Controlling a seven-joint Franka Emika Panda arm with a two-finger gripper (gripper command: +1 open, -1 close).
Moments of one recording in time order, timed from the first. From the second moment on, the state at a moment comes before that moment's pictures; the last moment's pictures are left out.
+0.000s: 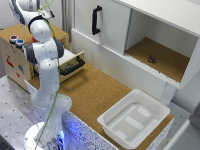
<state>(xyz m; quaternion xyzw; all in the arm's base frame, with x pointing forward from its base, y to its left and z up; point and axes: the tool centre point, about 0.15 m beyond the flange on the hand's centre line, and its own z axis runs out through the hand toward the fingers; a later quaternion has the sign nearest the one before) 0.220 0.519 0.530 -0.77 -0.63 -0.01 0.06</state>
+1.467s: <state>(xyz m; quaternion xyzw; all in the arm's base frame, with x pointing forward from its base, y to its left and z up) 0.157 0.424 0.540 -0.78 -0.63 0.02 0.06</state>
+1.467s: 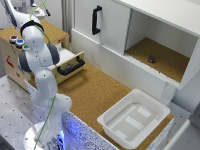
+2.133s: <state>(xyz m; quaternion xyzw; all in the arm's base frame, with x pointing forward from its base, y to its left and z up) 0.150 0.427 0.496 -0.76 -0.65 0.01 0.09</state>
